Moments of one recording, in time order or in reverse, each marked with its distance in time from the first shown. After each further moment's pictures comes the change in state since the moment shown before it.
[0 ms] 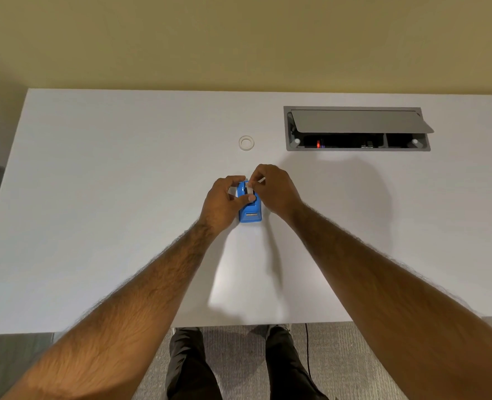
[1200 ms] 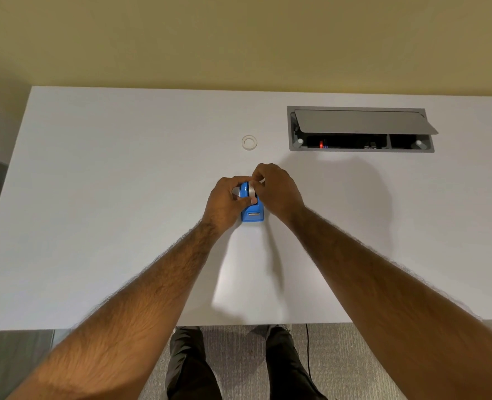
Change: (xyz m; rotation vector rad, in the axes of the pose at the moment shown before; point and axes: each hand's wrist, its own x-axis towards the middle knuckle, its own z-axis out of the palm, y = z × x) left_hand 0.009 -0.014 0.005 0.117 0.004 0.067; right_hand -0.009 -0.010 -0.003 -0.106 0.039 -0.037
